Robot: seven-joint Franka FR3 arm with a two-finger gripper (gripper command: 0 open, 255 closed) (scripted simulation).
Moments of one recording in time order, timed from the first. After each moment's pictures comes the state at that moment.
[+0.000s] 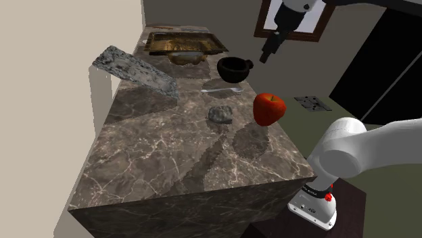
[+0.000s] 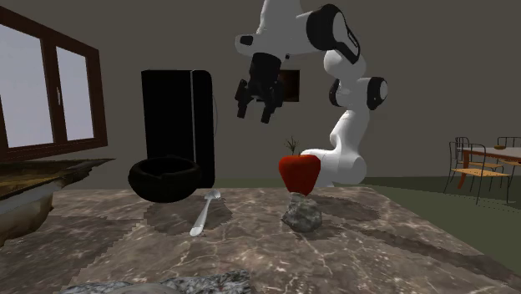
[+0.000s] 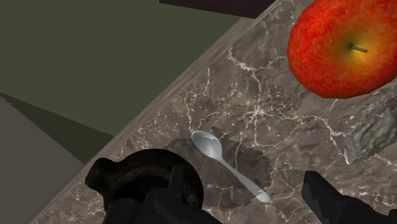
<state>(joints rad) 0.01 -0.82 0.01 -2.27 -0.11 1.68 -0.10</state>
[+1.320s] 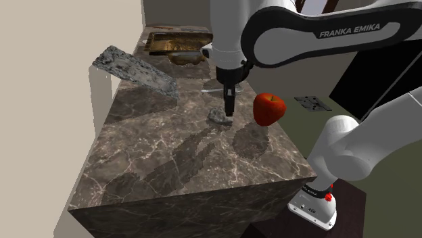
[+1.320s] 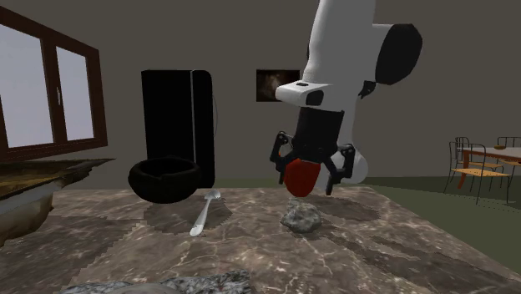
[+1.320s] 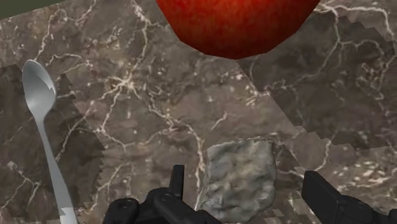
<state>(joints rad) 0.22 -0.45 0.29 -2.25 -0.08 1.68 -0.18</state>
